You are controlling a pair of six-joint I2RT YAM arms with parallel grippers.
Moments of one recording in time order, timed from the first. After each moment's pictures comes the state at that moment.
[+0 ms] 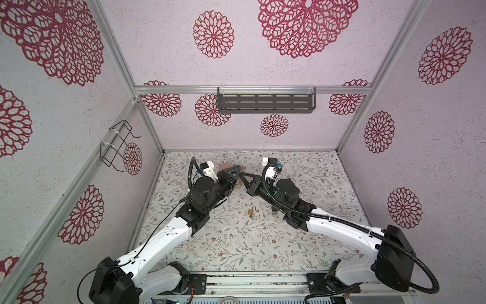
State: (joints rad) left arm -0.61 1.13 0.83 0.27 -0.03 -1.37; right arm 0.93 1.38 1.01 0.41 0.05 0.80
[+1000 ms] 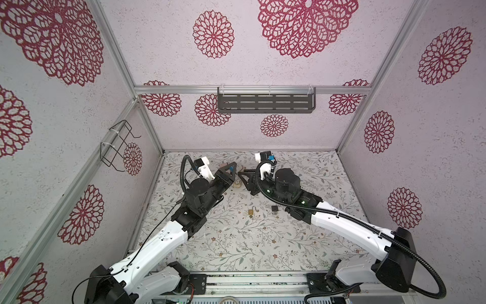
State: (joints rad) left arm -0.62 1.08 0.83 0.30 -0.12 -1.12; right arm 0.90 1.38 1.17 0.10 -0.01 0.42
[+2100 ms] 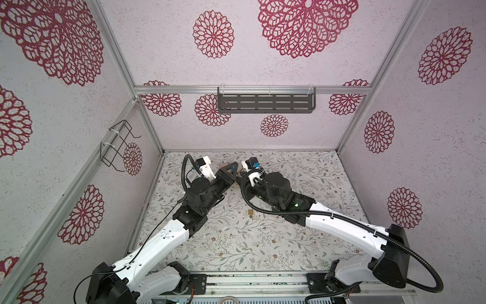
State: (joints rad) left arm -0.61 1.10 0.83 0.32 -0.09 -1.14; right arm 0.99 1.42 1.23 0.03 0.18 0.11
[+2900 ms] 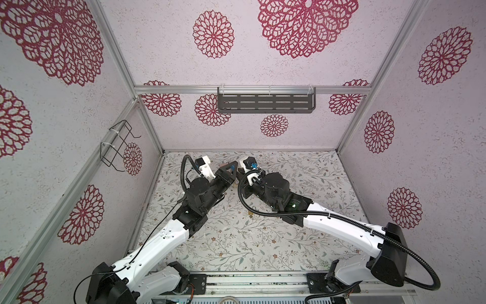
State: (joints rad) left arm -0.61 1.10 0.83 0.34 -0.08 -1.15; right arm 1.01 1.44 1.22 0.14 0.24 0.00
